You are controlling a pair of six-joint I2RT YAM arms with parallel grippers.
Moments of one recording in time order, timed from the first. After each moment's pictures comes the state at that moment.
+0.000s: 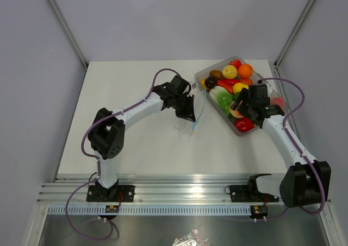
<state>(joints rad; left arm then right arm) -0.71 1.91 1.57 -0.61 0.38 -0.54 0.13 1.24 0.97 -0.52 0.14 0.61</state>
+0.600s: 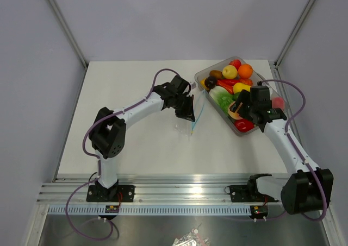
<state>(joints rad) -0.70 1.92 1.57 -0.61 0.37 -0.55 0.13 1.20 0.94 -0.53 0.09 0.59</state>
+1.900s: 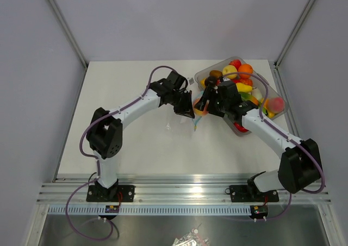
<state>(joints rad) -0.67 1.92 1.60 -0.63 0.42 -0.56 0.46 1.39 1.04 -0.32 -0.07 0.67</state>
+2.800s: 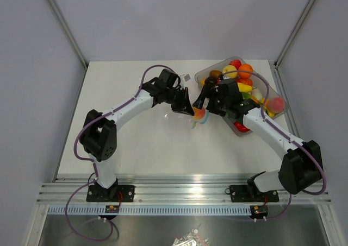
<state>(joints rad) -0.63 1.84 1.52 -0.52 0.57 -0.57 0.46 1.40 1.07 -0.35 -0.10 0.67</state>
